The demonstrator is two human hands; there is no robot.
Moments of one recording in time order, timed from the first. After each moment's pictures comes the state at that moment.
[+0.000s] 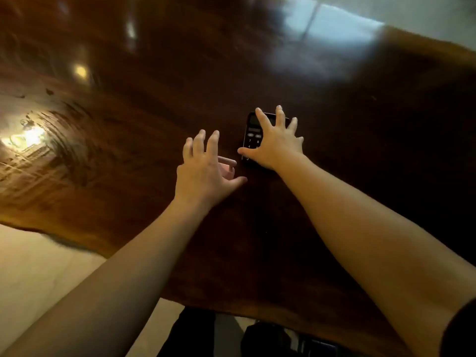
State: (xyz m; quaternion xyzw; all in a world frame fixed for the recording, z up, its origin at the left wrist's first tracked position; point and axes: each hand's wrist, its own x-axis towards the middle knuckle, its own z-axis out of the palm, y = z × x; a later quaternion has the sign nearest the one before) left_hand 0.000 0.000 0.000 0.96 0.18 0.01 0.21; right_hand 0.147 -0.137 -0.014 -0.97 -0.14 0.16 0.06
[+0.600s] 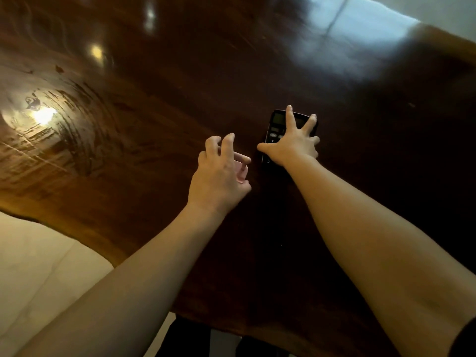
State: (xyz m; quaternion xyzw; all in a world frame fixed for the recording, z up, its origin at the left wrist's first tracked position) left_hand 0.003 0.007 -0.031 0.95 0.17 0.06 0.25; right_hand 0.172 -0.110 -0.063 -0.98 0.00 0.18 0.11
